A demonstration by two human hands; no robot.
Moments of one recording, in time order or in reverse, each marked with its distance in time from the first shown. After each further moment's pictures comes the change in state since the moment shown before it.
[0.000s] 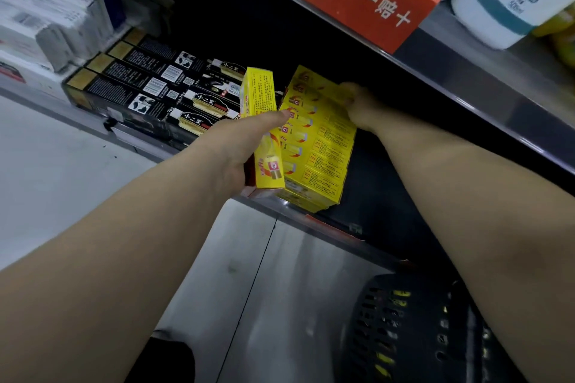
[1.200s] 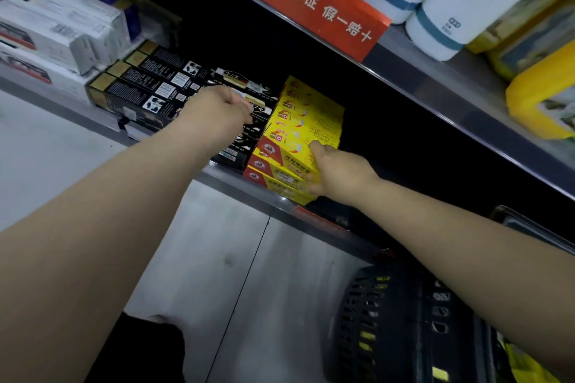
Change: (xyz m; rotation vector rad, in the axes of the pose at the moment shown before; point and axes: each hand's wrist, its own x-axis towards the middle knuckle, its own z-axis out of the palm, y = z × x) left_hand -0.029 0.010 -0.029 0.539 0.221 0.522; right_hand -0.140 -0.005 0.021 -0.723 -0.096 -0.341
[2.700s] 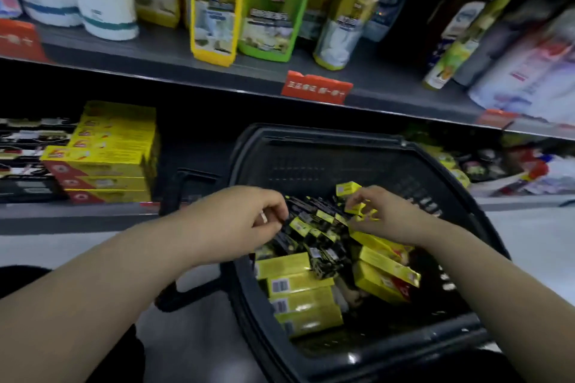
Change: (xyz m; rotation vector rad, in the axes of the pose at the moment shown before) left_hand -0.235 0.088 0.206 0.714 -0.884 0.746; right_hand -0.385 0.187 0.074 0.684 0.023 0.487
